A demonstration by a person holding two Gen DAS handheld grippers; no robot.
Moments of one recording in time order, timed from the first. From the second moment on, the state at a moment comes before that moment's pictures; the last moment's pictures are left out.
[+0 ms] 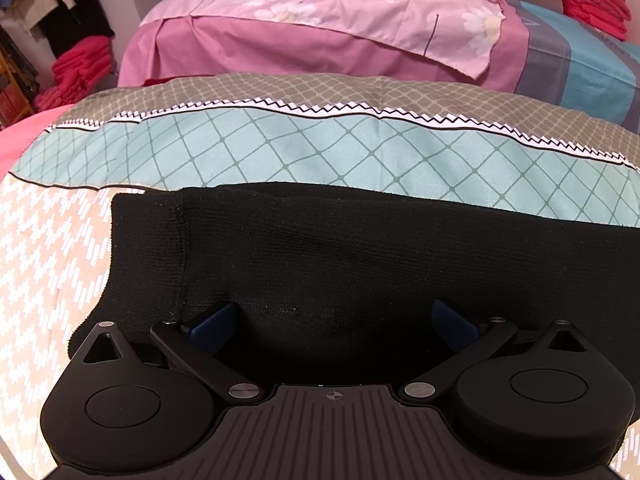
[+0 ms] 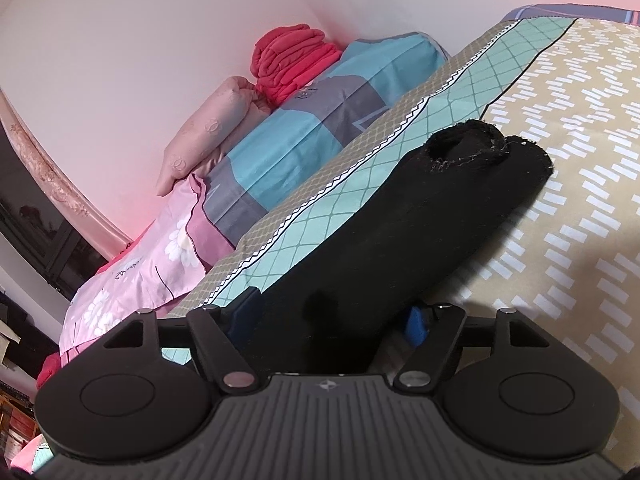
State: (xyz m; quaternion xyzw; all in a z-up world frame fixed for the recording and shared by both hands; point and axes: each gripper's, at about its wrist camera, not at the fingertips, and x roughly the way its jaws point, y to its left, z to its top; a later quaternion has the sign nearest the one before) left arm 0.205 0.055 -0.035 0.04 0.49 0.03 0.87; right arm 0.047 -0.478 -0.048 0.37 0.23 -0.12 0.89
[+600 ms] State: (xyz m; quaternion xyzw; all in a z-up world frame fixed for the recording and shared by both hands) left arm 0.186 0.076 0.006 -0.03 0.48 0.05 0.87; right arm 0.048 -0.374 0.001 0.01 0.22 -0.20 0.96
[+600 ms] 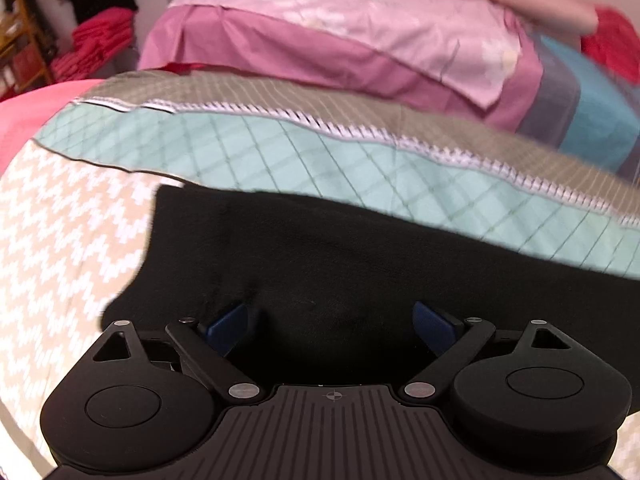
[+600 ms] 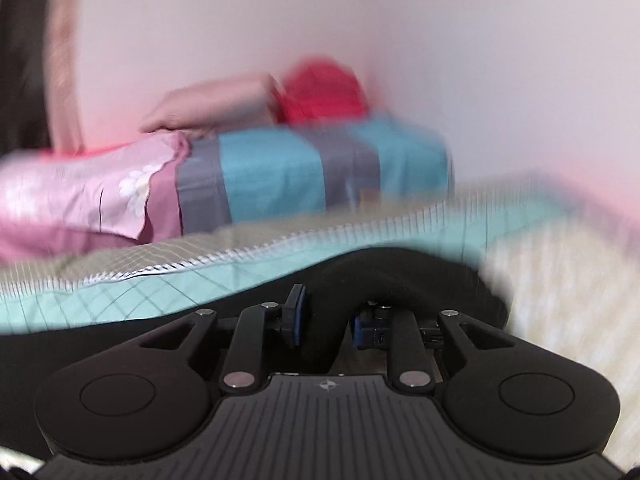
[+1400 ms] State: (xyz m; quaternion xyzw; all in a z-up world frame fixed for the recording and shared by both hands) left arm 0.195 -0.026 0.002 0.00 0.46 -0.01 0.89; right arm 0.006 -0.120 -0.093 -0.51 0.11 0.07 0.85
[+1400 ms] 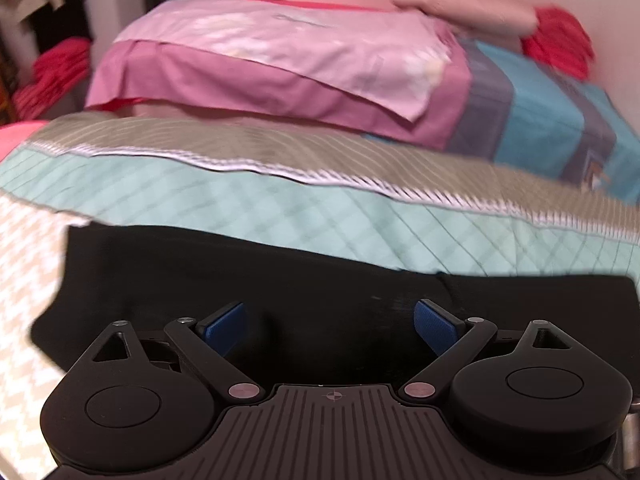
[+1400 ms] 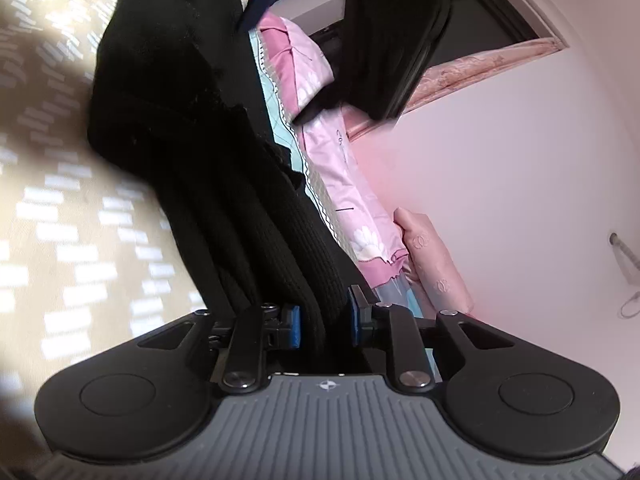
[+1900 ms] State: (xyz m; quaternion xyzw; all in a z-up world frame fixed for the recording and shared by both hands) left arm 0.192 -0.051 -0.036 0.10 0.45 0.01 0.89; right arm 0.017 -0.231 -0.063 -0.42 0.16 -0.09 0.89
